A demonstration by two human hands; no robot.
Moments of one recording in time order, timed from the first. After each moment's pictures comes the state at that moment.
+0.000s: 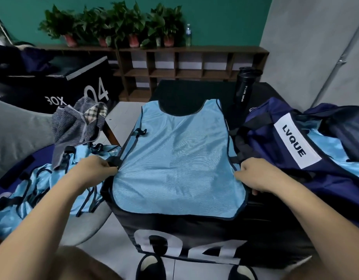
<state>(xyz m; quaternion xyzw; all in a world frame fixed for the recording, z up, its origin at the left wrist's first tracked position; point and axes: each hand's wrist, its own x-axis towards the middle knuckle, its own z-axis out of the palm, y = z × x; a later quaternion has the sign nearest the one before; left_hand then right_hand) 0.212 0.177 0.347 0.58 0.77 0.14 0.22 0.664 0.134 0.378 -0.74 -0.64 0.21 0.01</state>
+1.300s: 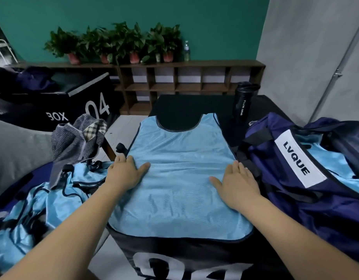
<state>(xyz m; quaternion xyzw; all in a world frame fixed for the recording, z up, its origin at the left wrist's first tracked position) 0.283 0.255 0.316 0.67 0.73 0.06 0.07 0.624 0.181 0.325 -0.75 -0.66 0.04 -0.06</state>
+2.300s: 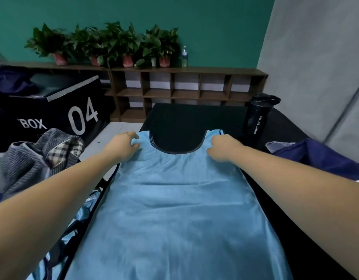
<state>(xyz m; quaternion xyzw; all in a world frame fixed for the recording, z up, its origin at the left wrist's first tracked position) 0.271 0.496 0.343 0.73 0.66 0.15 0.07 0.613 0.439 0.388 -0.72 -0.69 0.06 -0.03</state>
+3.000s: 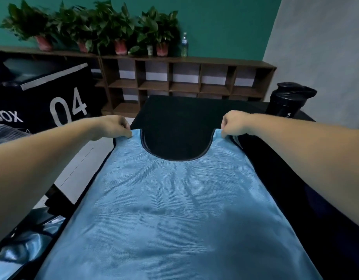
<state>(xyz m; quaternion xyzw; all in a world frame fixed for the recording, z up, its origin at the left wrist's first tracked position) 0.262 0.619 0.344 0.70 0.68 0.11 0.20 0.664 0.601 0.378 -0.71 -0.70 0.09 0.00</state>
